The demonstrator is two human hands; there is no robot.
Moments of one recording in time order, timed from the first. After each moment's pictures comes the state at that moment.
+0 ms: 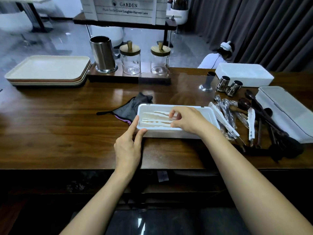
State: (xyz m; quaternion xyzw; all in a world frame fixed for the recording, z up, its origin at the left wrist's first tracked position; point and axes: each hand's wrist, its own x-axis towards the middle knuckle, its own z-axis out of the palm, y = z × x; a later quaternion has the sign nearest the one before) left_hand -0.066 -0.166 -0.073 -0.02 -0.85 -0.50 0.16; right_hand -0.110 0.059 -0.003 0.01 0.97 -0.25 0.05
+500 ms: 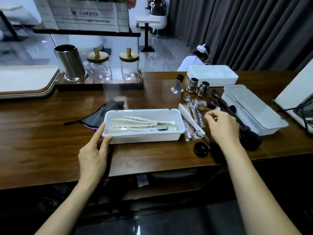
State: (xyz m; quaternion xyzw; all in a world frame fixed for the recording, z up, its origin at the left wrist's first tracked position) left_hand -0.061 -0.162 -0.068 -0.01 -0.86 -0.49 0.15; right_hand -0.016 0.204 0.001 0.27 0.92 -0.20 -0.20
